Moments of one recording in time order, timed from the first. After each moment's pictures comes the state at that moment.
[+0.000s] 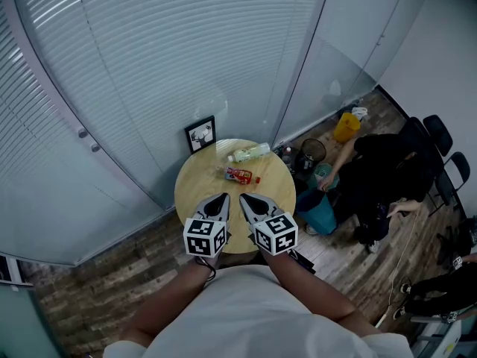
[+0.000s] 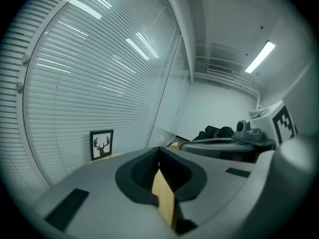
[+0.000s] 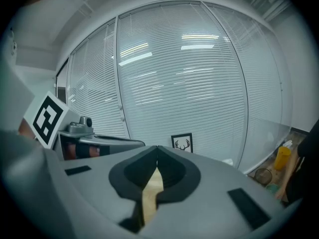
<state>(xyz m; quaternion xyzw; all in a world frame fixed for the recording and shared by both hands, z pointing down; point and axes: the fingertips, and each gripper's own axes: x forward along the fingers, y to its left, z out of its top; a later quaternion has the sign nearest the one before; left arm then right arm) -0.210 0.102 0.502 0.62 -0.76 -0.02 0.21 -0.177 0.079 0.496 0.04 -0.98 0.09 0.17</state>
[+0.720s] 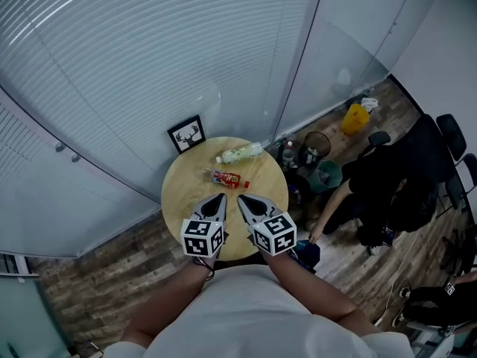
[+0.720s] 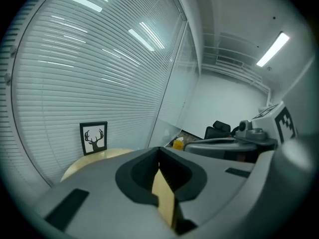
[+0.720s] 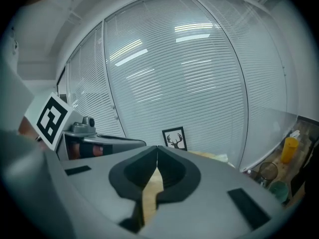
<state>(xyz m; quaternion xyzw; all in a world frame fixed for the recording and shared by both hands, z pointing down) -0.201 0.015 0.535 0.58 -0.77 0.00 0.26 -0.164 -0.010 0.529 0.00 -0.97 0.13 0.19</state>
